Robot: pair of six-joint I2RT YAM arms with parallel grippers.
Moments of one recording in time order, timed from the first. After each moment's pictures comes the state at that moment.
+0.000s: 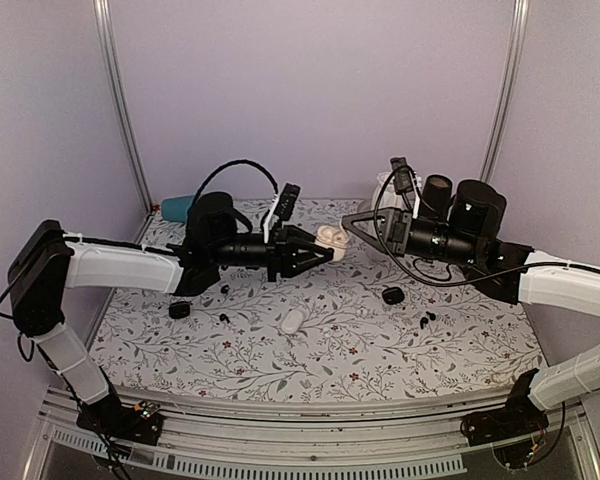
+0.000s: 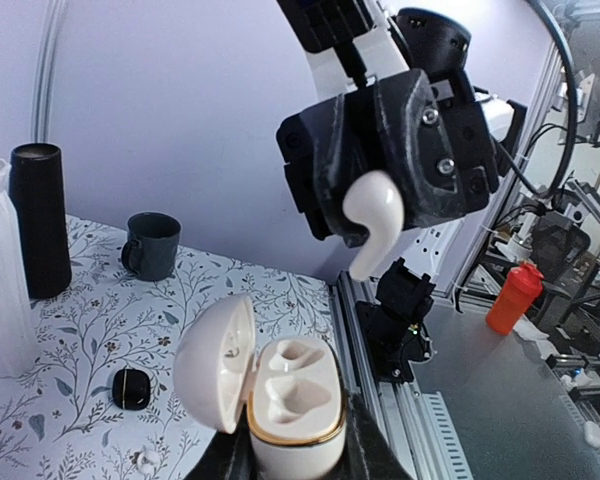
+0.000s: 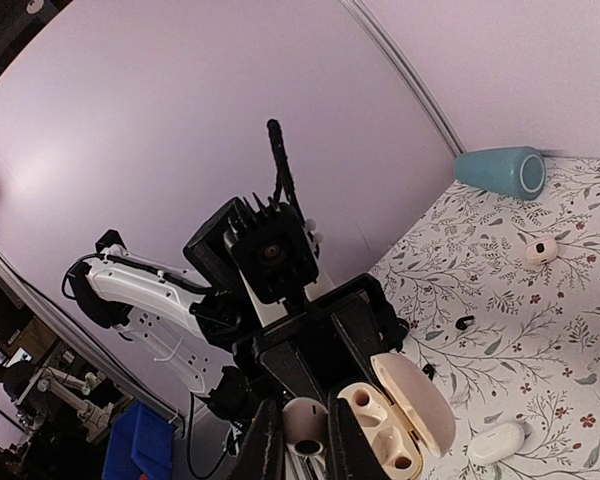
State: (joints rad) left arm -0.80 1.68 1.00 0.72 0.79 -0.30; right arm 0.80 1.23 0.88 0.36 -0.43 0.68
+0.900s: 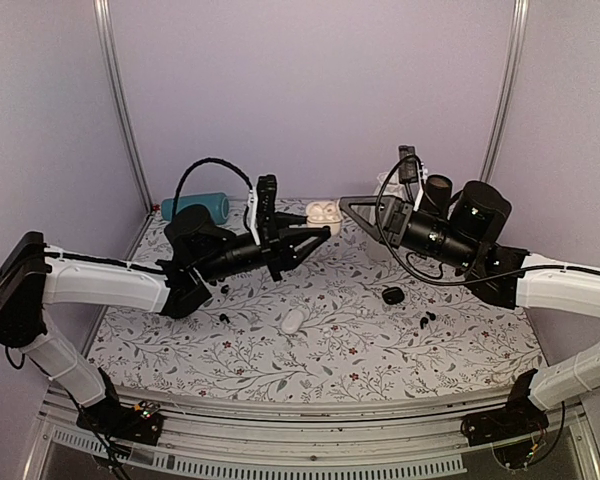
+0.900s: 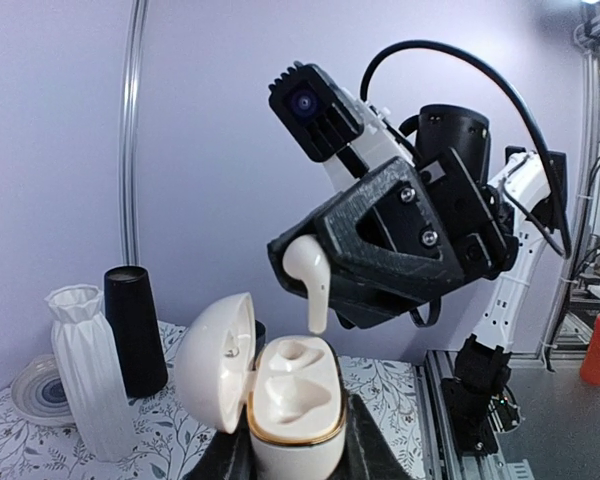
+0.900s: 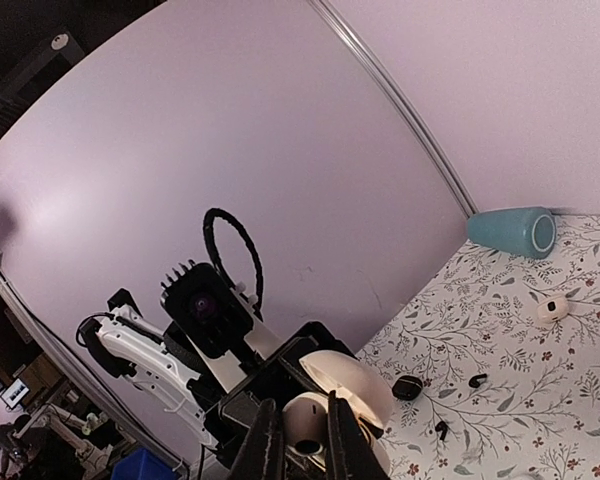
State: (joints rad) left arm -0.90 1.56 0.88 0.94 0.42 -0.17; right arm 0.86 1.25 0.88 0.53 -0.28 0.71
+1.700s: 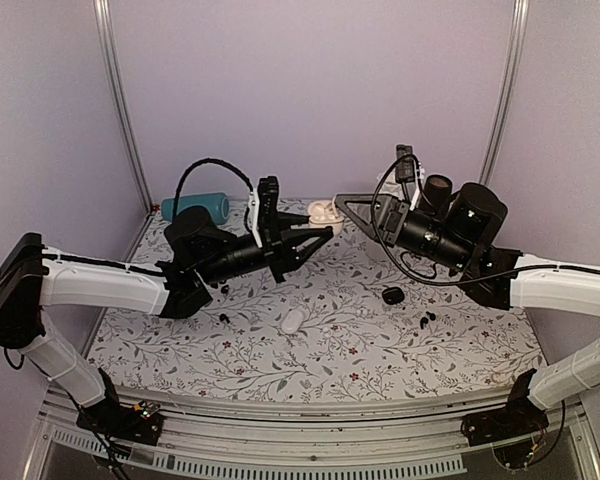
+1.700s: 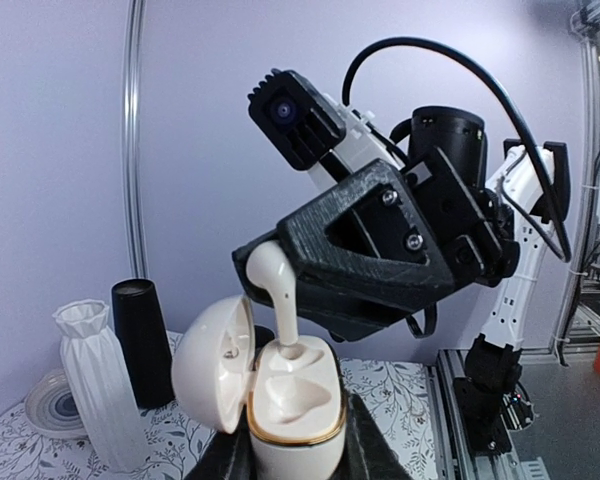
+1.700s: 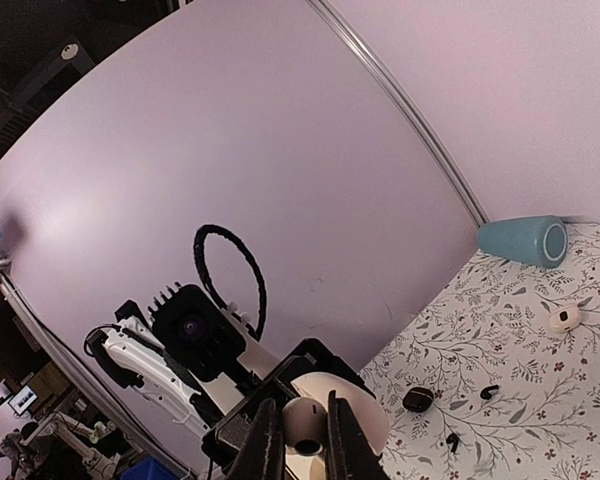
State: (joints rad) left arm -0.93 1.55 0.88 0.94 0.38 -0.11; right arm 0.87 1.28 0.88 0.60 -0.27 0.73
